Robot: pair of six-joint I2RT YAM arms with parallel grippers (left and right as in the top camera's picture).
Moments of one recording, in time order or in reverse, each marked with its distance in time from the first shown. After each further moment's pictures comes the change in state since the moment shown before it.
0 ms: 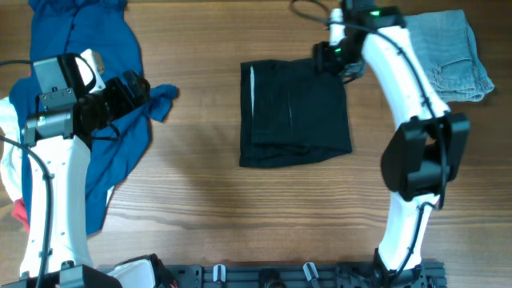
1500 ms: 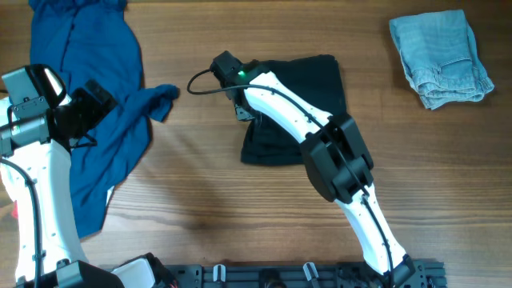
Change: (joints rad) left arm 0.154 0.000 0.000 -0.066 -0.150 -0.103; right arm 0.437 0.277 0.041 0.077 0.467 0.297
